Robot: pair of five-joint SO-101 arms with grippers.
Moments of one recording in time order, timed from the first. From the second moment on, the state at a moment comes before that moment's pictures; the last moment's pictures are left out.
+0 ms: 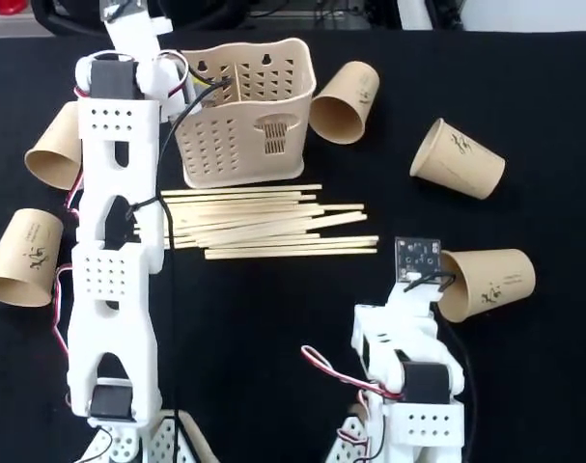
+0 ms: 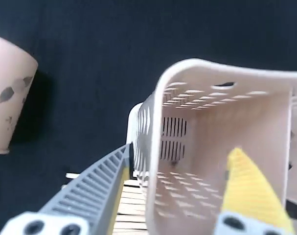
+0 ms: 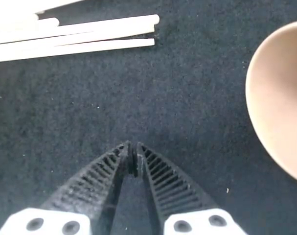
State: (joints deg) left arm -1.9 47.4 -83.1 100.4 17.7; right arm 1.3 -103.1 96.9 73.2 -4.7
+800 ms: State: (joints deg) left arm -6.0 -8.6 -42.8 100.8 13.8; right arm 1.3 -103.1 96.9 73.2 -4.7
